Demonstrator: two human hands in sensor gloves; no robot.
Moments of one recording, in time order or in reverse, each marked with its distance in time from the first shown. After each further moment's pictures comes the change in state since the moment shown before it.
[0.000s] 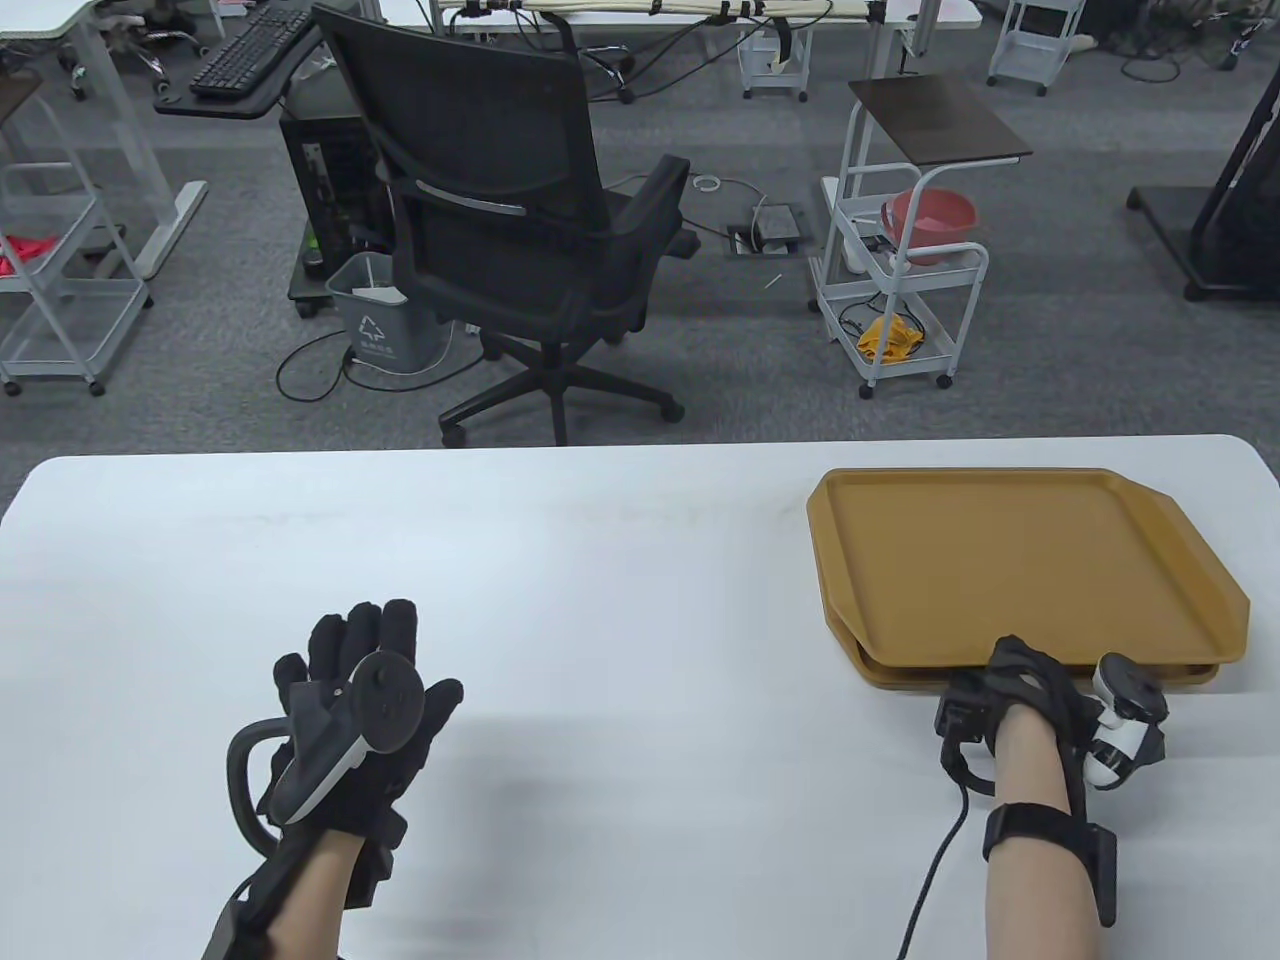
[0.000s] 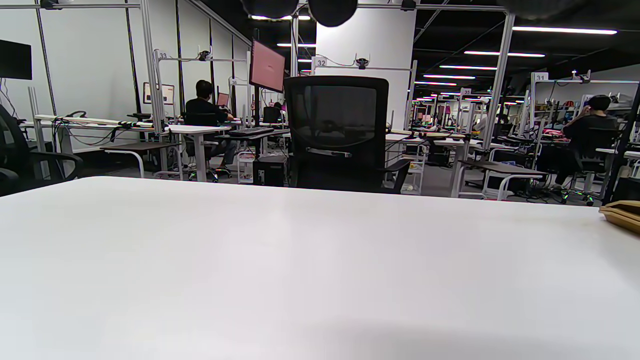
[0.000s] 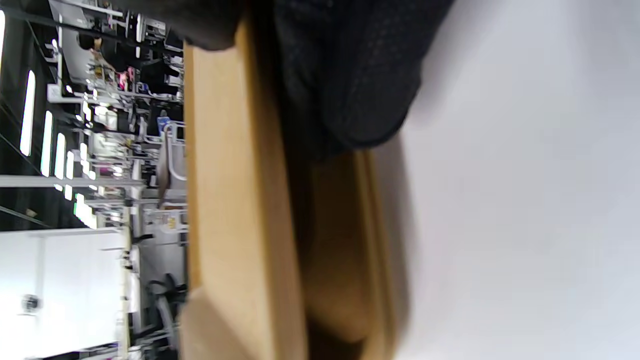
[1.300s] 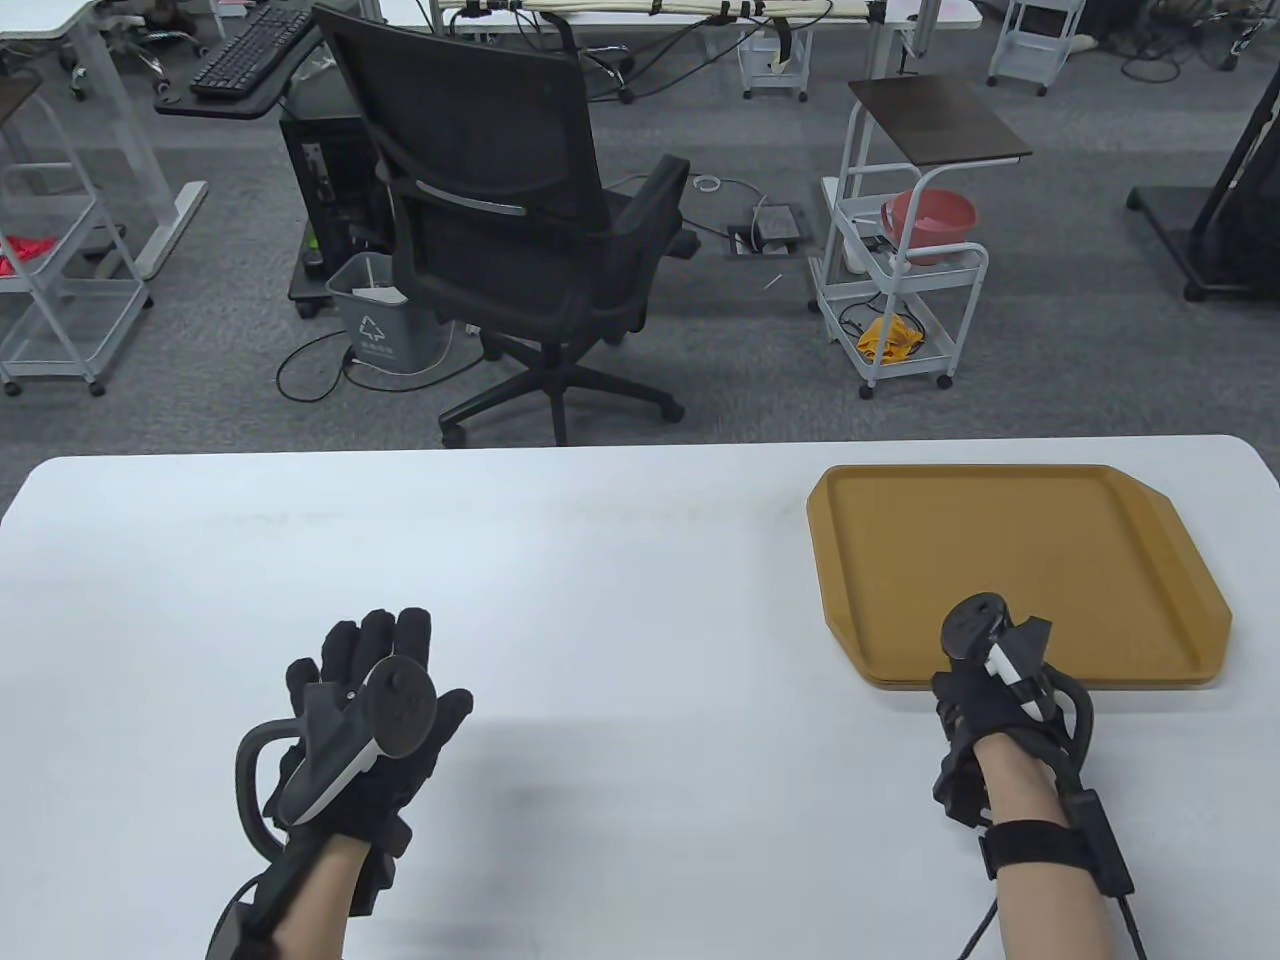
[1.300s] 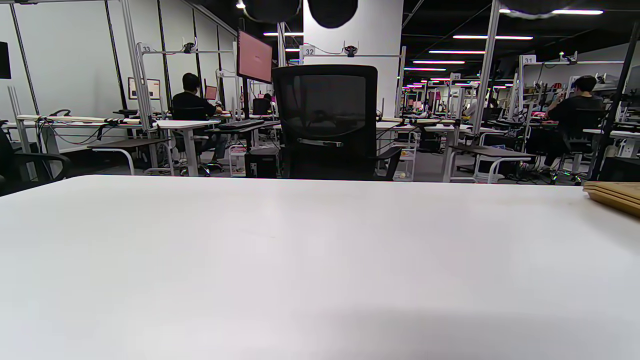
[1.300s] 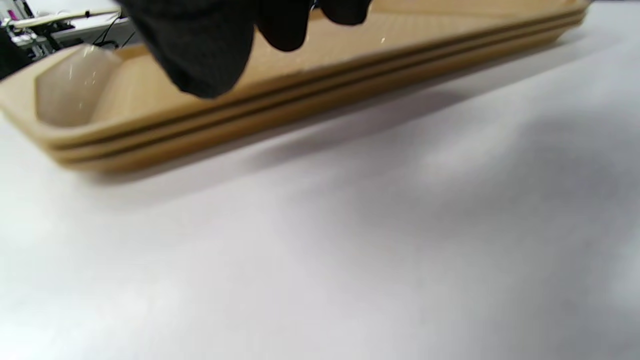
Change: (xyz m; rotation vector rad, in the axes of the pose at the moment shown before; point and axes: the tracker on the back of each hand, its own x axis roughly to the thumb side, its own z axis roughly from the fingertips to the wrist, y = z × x) left_hand 0.008 -0.002 0.001 -0.037 -0.030 -0.034; right_hand 0.035 0.065 0.044 -0.065 -0.284 1.260
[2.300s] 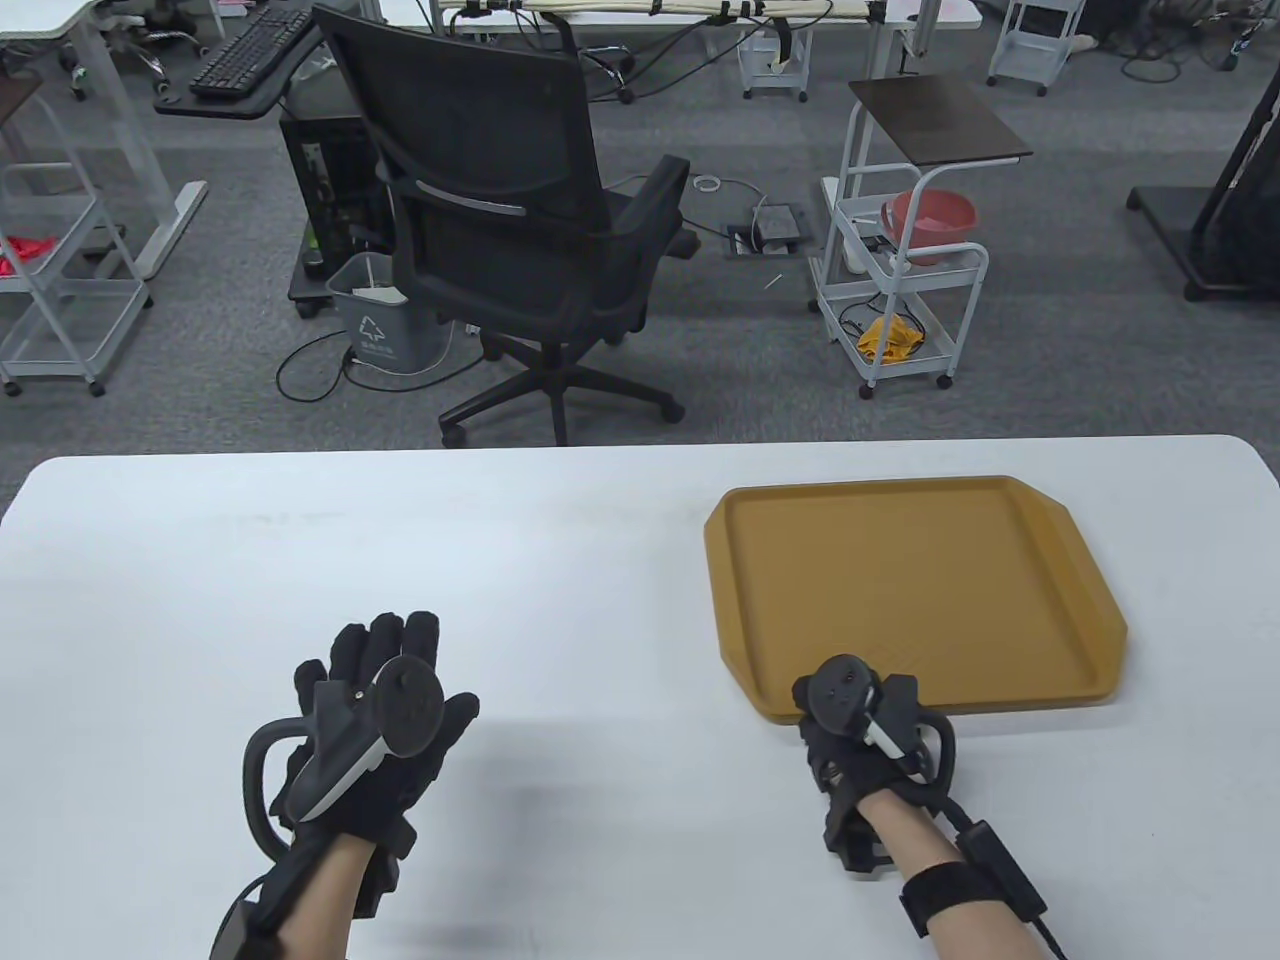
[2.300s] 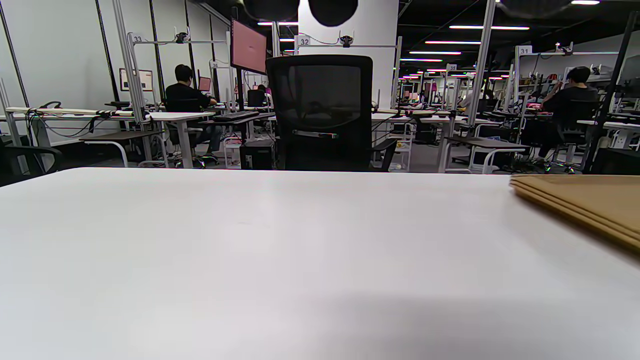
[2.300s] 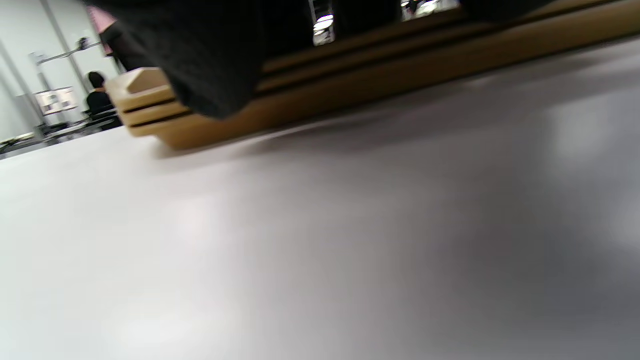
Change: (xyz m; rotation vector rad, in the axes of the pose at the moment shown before) left_hand 0.004 -0.005 -0.002 -0.023 -0.016 -0.002; right_hand 0.100 0.071 0.077 -0.109 -0.472 -0.013
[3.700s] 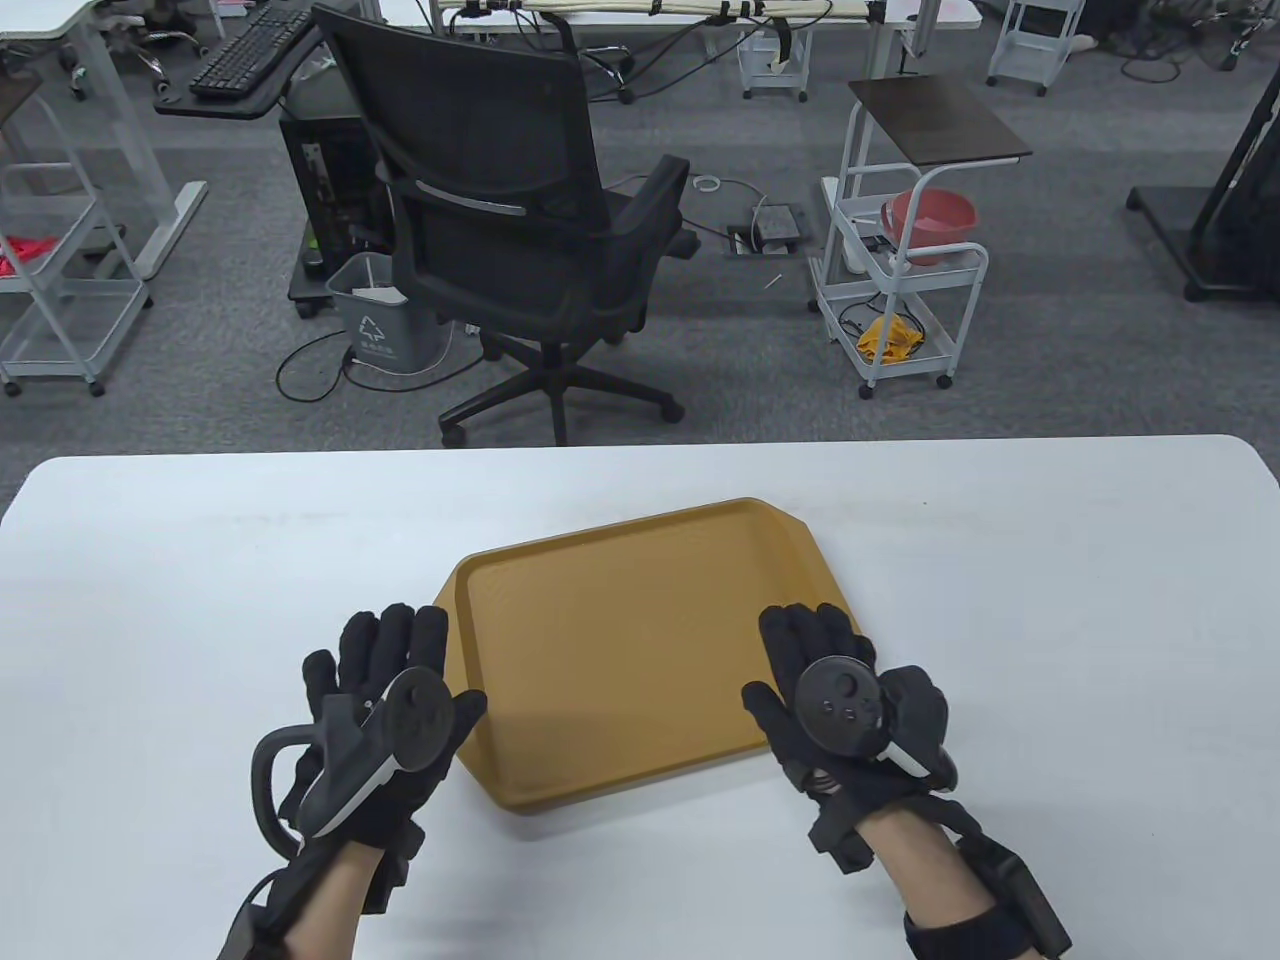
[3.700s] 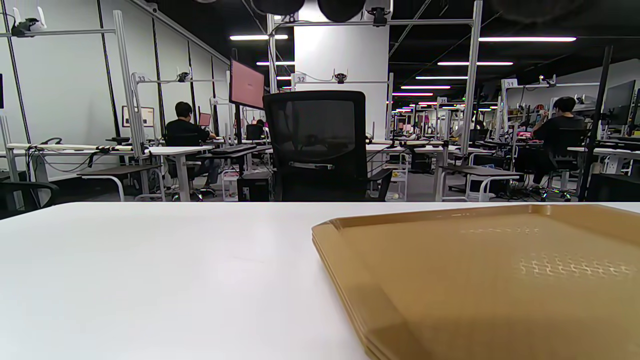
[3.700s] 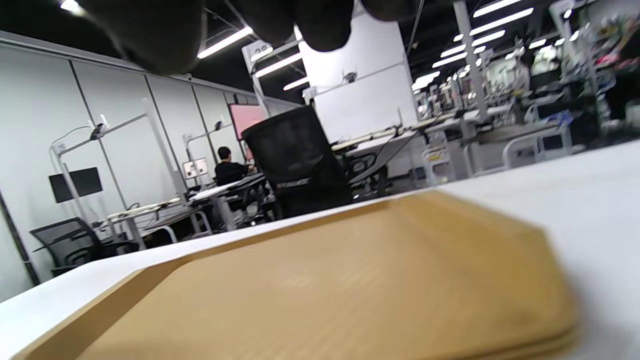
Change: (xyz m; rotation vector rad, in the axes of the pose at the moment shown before) left_hand 0.007 0.000 0.006 0.122 -0.012 -0.018; right_hand 0.032 -0.111 0.065 -0.224 -0.297 -0.052
